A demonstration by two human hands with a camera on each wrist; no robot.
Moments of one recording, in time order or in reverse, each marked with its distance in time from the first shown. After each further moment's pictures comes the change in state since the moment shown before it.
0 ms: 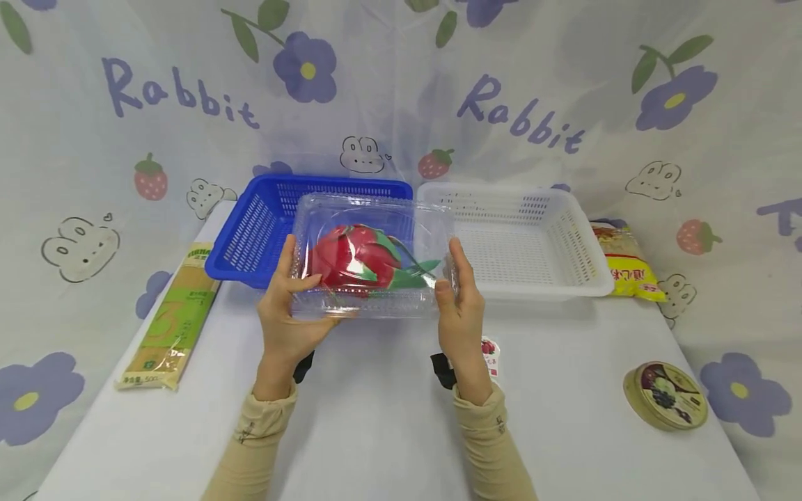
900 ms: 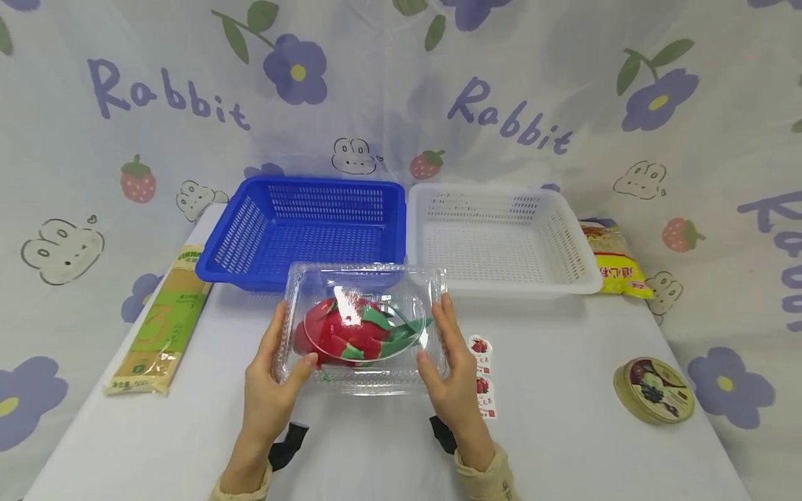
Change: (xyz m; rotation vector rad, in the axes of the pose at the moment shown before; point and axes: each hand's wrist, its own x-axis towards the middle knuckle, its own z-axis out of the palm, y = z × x) left_hand -0.060 0.061 -0.027 -0.074 -0.115 -0.699; right_hand -0.074 0.001 -0.008 0.032 -0.091 -0.111
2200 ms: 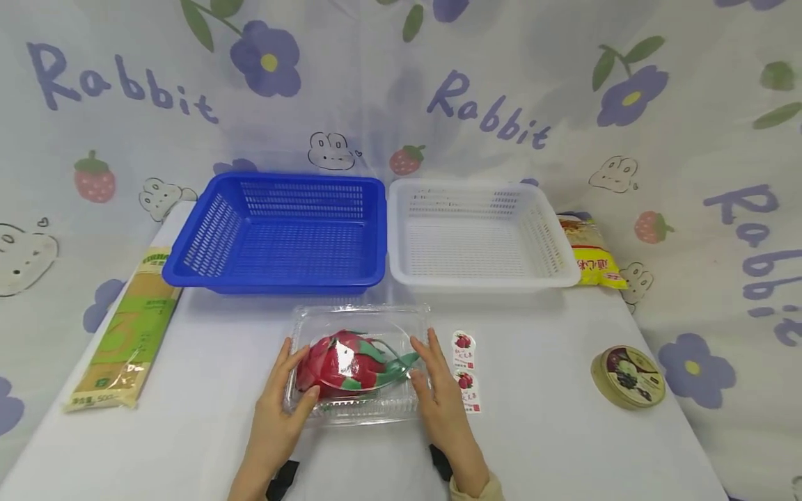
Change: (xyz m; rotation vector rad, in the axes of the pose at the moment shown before) left_hand -0.033 -0.047 0.017 0.267 -0.099 -0.063; right_hand -0.049 0.020 -0.011 -0.335 -0.140 0.386
